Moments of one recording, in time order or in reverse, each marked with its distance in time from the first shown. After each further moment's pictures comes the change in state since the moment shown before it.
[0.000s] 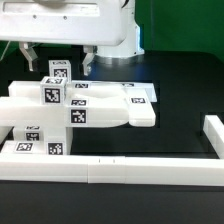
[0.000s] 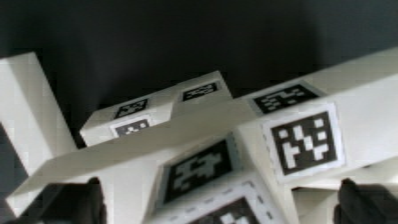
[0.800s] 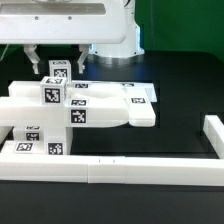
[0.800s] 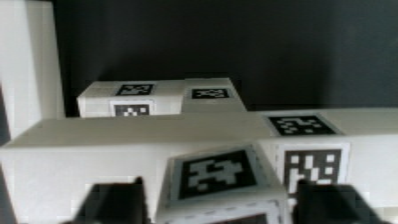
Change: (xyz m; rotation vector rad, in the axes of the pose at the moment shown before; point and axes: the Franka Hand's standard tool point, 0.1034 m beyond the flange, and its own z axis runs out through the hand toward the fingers) arm -0.001 0.002 0.001 -0.011 -0.004 -0.212
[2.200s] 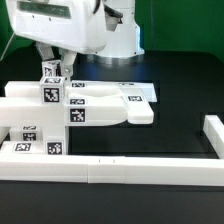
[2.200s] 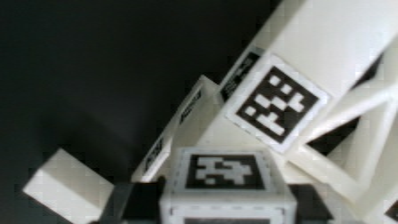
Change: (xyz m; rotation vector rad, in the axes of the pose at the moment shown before) arm -0.001 0.002 0.001 0.025 -0.003 0.915
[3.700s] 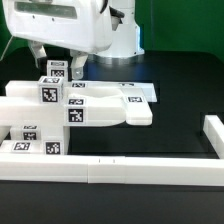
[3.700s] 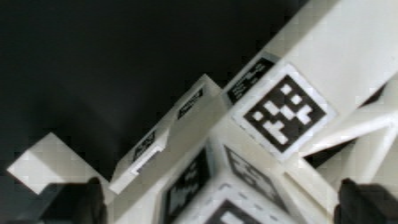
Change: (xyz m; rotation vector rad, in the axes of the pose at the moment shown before) arm 0.000 -0.001 0.000 -0.003 0.002 -0.213
